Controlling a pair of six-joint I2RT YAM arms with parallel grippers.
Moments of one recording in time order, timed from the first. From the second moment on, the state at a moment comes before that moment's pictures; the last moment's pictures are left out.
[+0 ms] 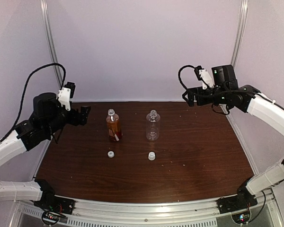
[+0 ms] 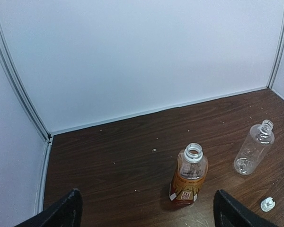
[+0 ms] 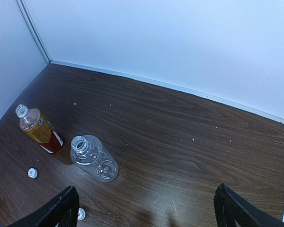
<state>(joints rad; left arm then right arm) -0.60 0.92 0.82 -0.18 -0.34 -0.04 0.52 1.35 1.33 -0.48 0.05 0.14</state>
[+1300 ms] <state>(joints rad) -0.60 0.79 0.75 -0.13 -0.24 0.07 0.52 1.00 1.04 -0.37 0.20 0.07</state>
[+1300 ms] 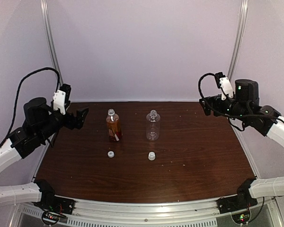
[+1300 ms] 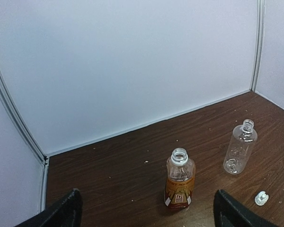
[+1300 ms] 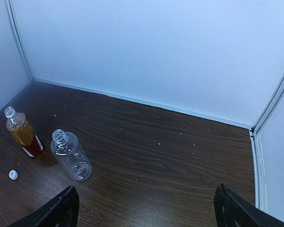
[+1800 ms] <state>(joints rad) -0.60 0.78 0.75 -0.13 -0.26 0.07 0.52 1.00 1.02 -0.35 0.20 0.08</state>
